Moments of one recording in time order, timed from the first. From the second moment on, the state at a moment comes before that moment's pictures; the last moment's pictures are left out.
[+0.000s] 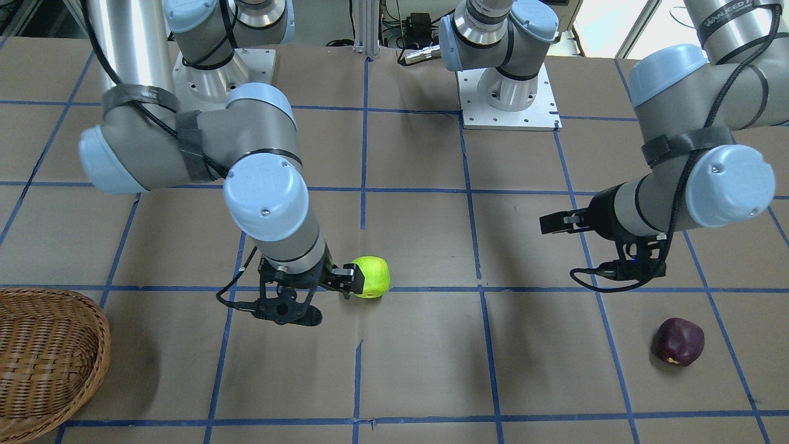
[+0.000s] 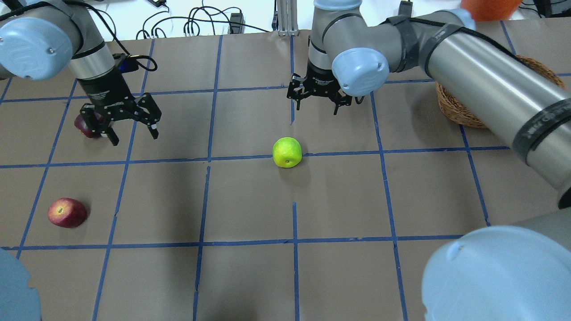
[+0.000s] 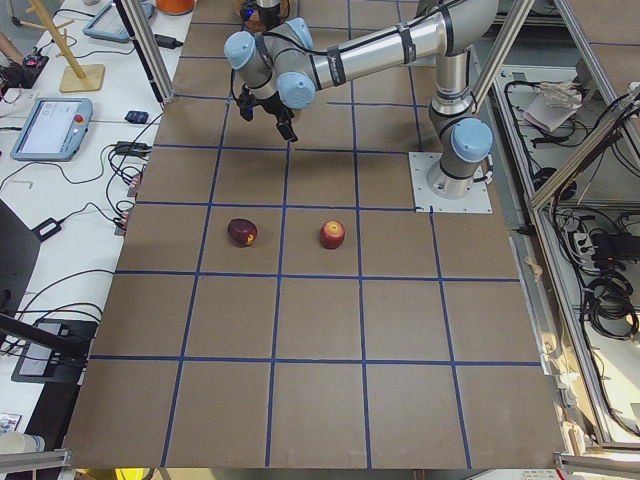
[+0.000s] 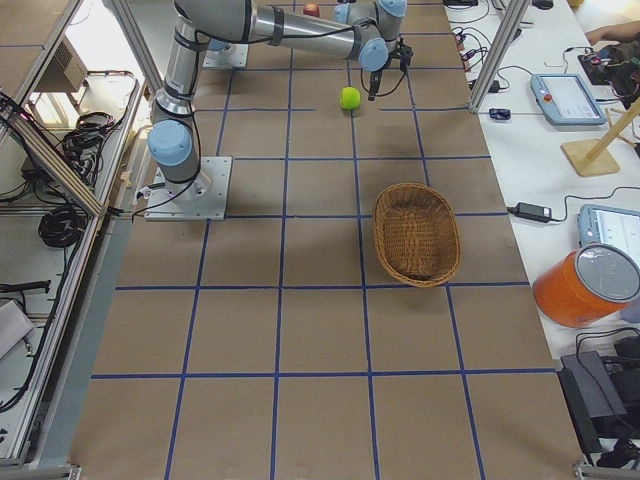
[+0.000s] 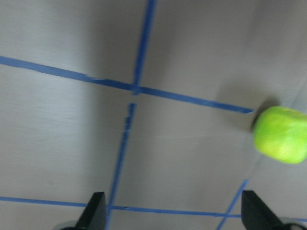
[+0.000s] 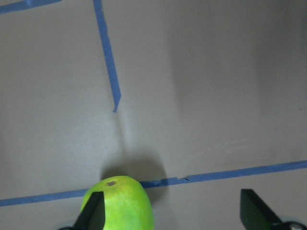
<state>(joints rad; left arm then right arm) -1.33 -1.86 -1.54 -1.70 1.61 0.13 1.83 -1.05 1.42 -1.93 -1.48 0.42</state>
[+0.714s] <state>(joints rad) -1.05 -1.80 -1.78 -1.41 1.73 0.65 1.91 -0.96 1.43 -2.01 -1.42 0.50</state>
